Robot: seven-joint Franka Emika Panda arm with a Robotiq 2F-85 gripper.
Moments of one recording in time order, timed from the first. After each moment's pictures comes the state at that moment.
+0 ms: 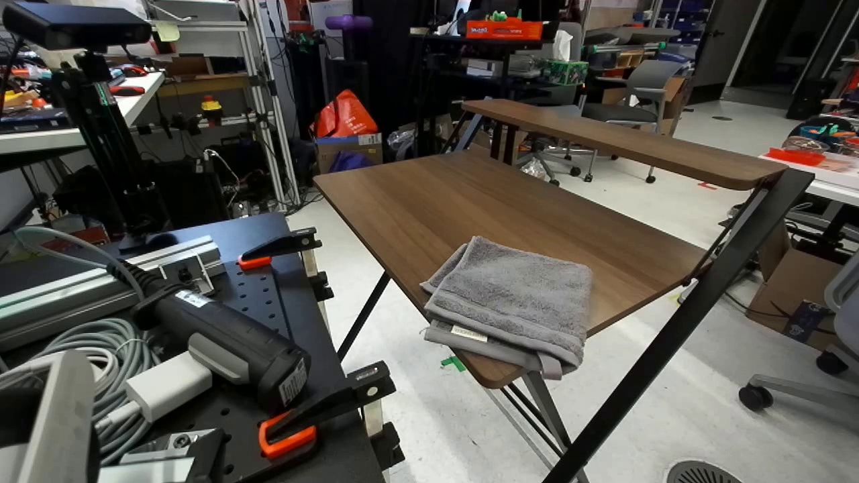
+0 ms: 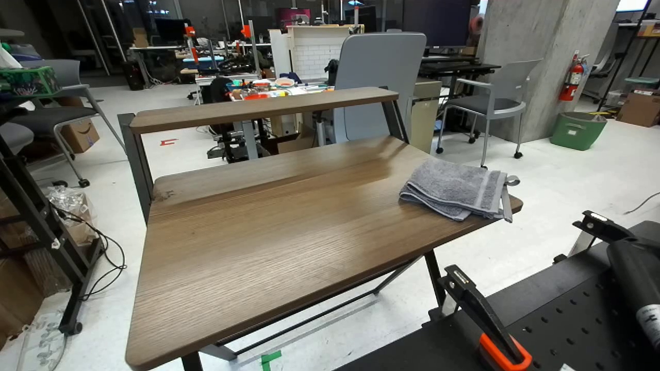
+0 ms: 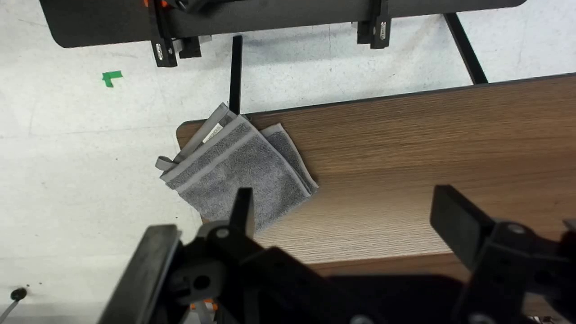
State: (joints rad) arm 0.03 -0.52 0.19 -2.63 -0.02 2.22 0.23
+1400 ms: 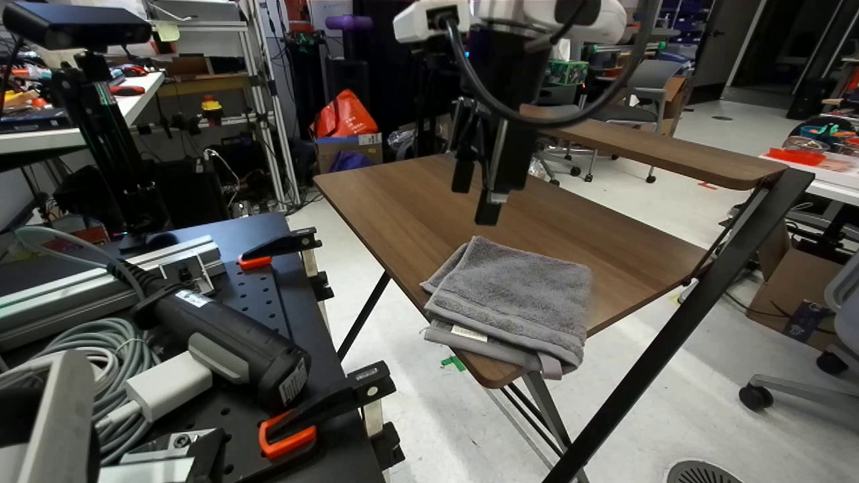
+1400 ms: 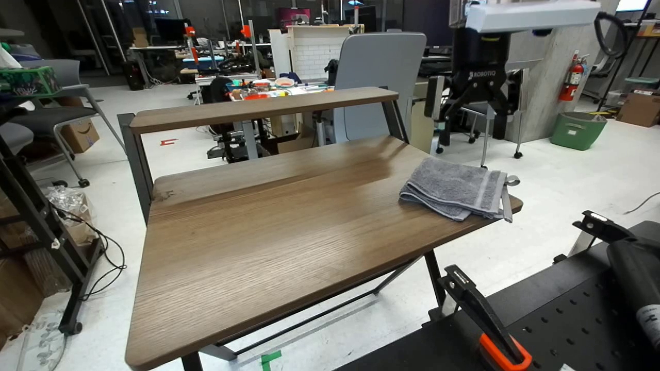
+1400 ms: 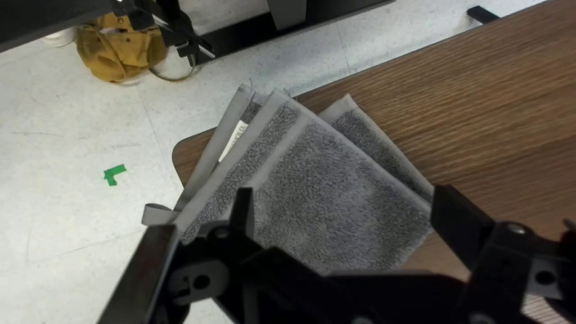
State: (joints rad) arm -0.03 0.32 0.01 -2.19 -0.05 2.34 0.27
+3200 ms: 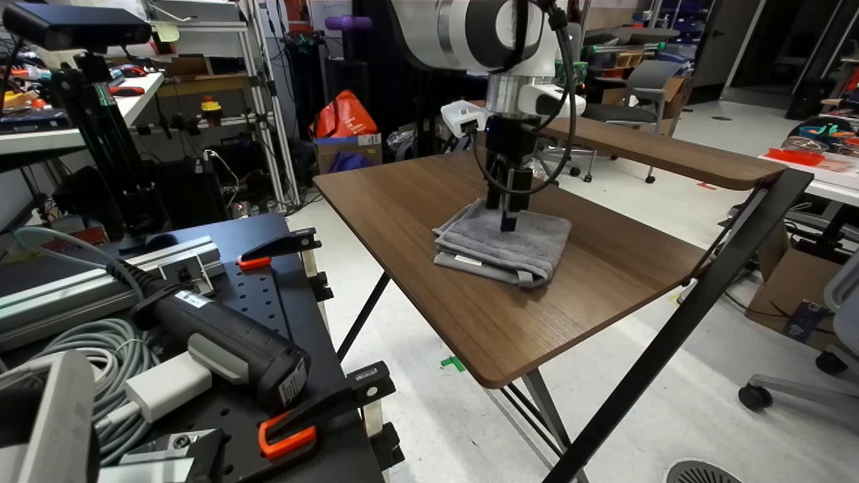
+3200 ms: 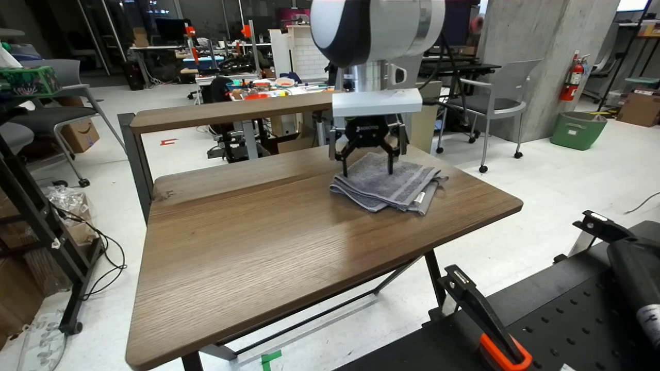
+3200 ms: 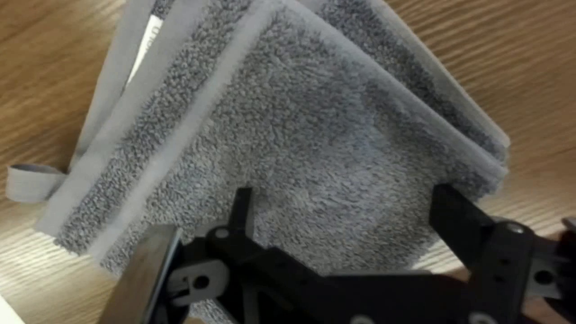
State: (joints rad) arm 0.24 0.80 -0.07 -1.68 -0.01 2.43 0.54
